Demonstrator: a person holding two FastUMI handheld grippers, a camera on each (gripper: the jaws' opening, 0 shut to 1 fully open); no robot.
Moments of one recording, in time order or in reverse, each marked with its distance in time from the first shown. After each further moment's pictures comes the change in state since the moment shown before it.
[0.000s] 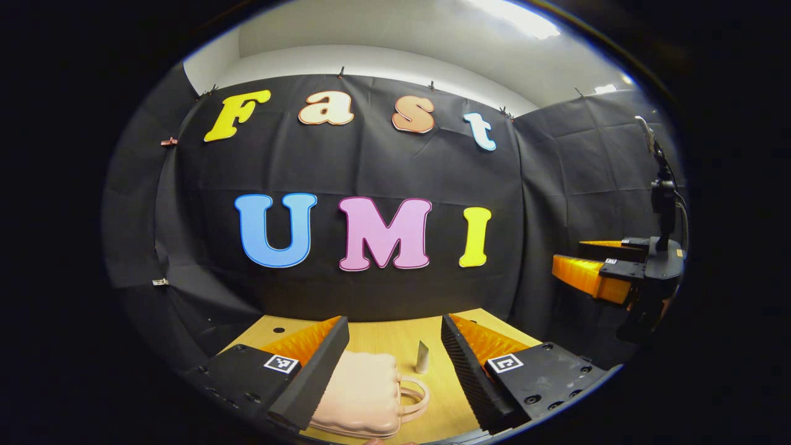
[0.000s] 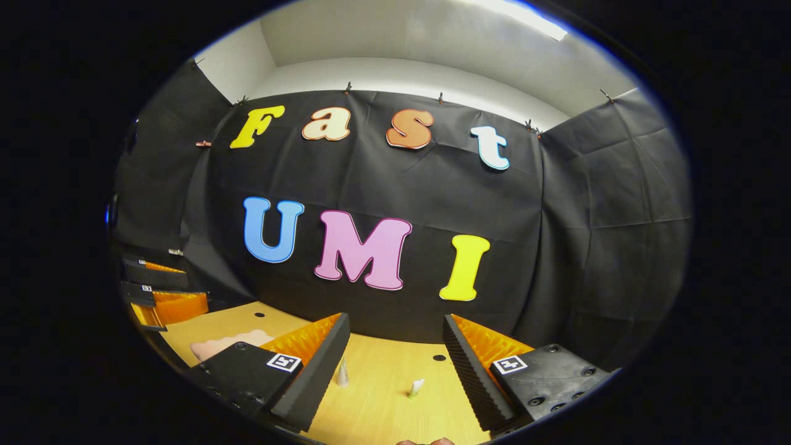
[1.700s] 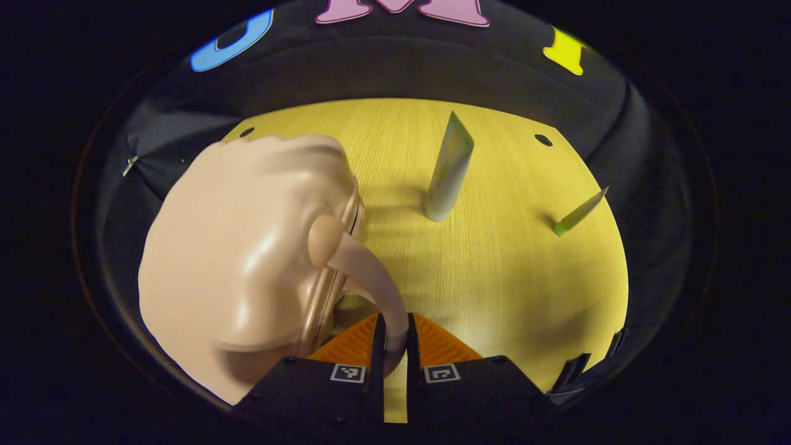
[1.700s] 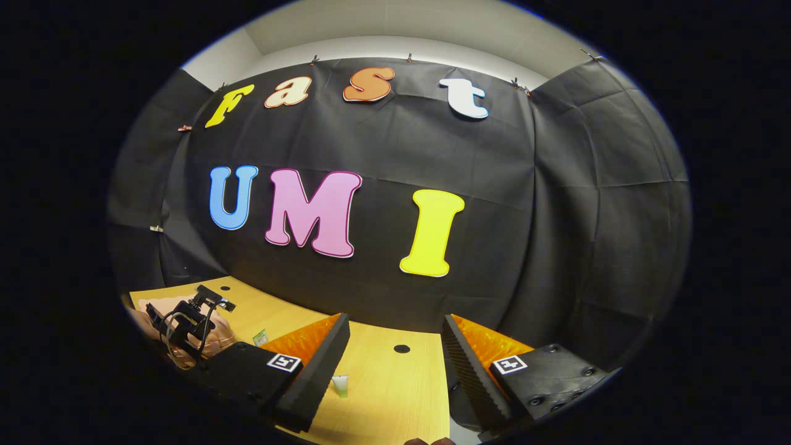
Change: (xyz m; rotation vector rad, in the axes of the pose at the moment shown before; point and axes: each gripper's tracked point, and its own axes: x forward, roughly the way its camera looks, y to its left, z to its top) left arm 0.162 -0.051 -0.341 -0.069 1.104 0.210; right arm 0.128 -0.175 -0.111 0.012 0.085 0.043
